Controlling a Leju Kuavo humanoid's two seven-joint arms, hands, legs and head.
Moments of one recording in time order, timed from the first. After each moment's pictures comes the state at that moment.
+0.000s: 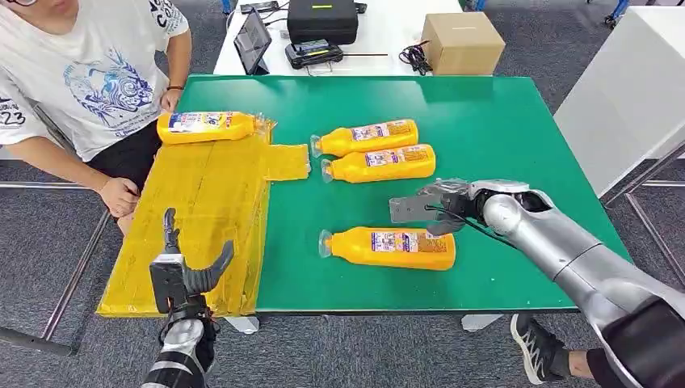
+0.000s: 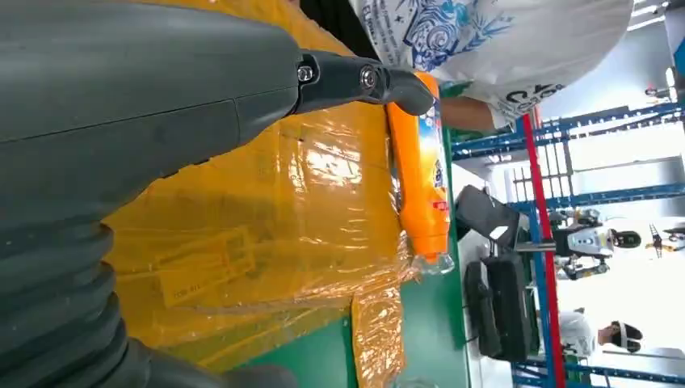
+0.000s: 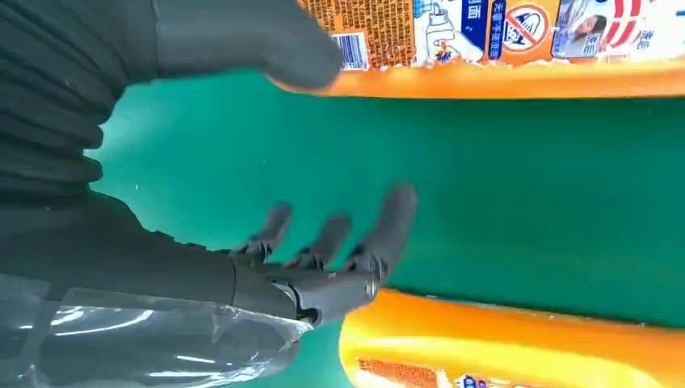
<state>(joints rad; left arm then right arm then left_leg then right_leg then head) -0.22 -0.24 0.04 -0.93 -0.08 0.55 -0.68 -0.92 -0.46 1.12 -1.04 0.16 0.55 0.10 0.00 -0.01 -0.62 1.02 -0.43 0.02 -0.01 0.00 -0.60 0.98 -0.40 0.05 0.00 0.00</state>
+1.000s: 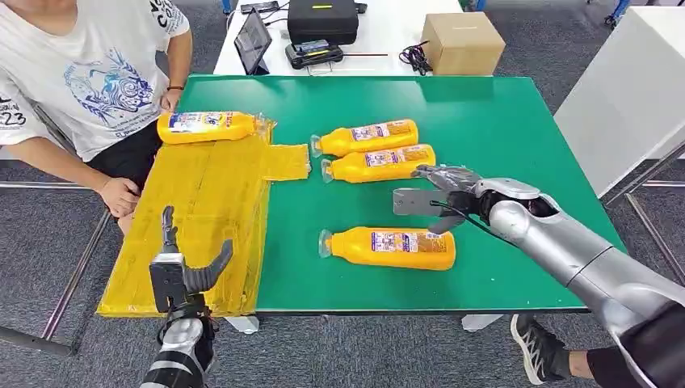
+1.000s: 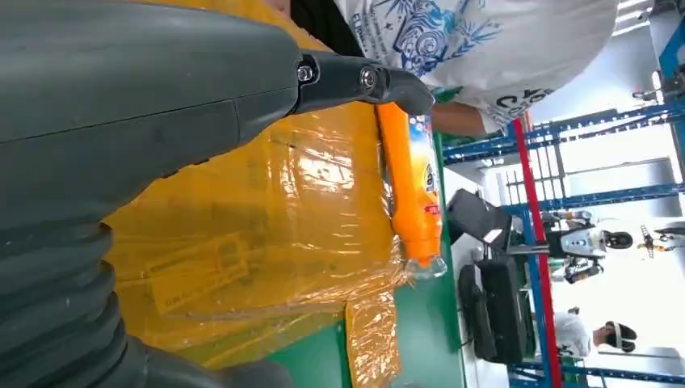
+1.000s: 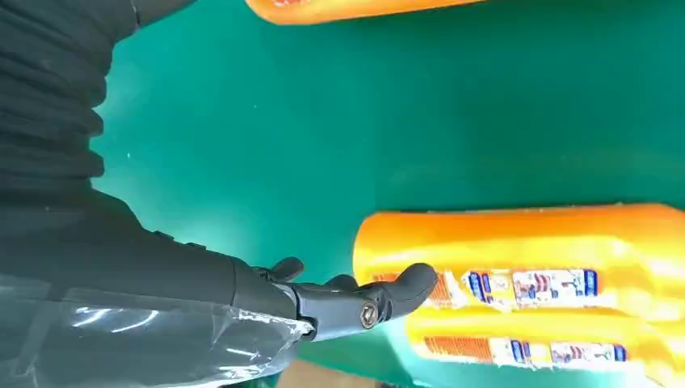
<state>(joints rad) -0.22 -0.24 0.04 -0.95 -0.10 0.56 -0.68 -0.92 -0.53 1.17 -1.14 0.13 0.33 0.10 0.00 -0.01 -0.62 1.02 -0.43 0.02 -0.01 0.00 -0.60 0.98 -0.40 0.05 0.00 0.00</state>
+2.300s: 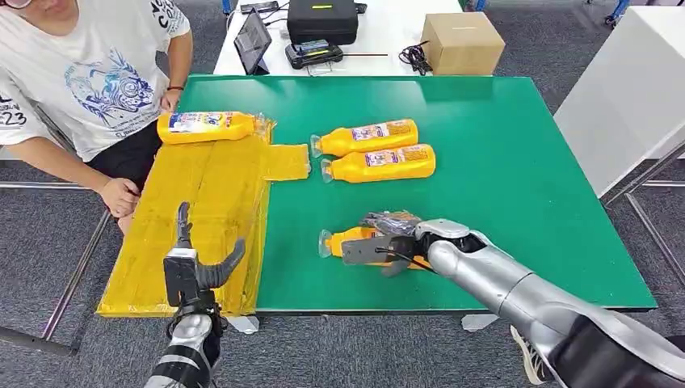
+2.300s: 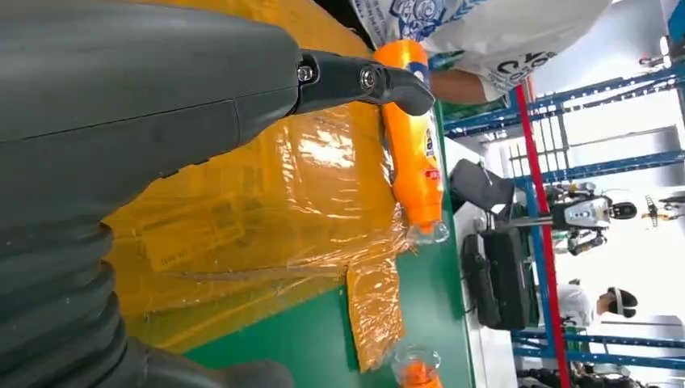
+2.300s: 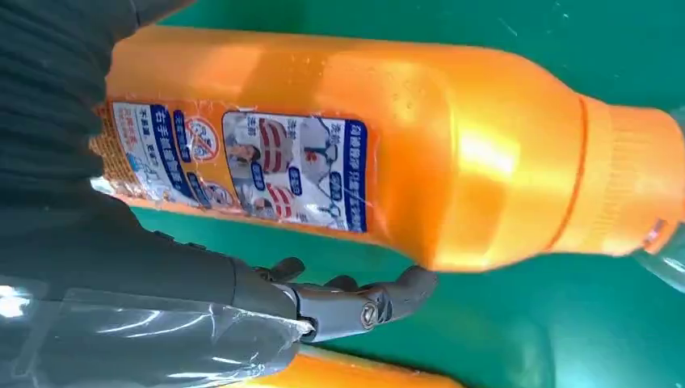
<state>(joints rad) -0.26 -0.26 0.02 -0.88 -0.11 0.54 -0.68 -0.80 -0.27 1.21 -0.95 0.22 0.32 0.02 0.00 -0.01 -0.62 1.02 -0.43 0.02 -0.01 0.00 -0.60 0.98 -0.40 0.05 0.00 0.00</state>
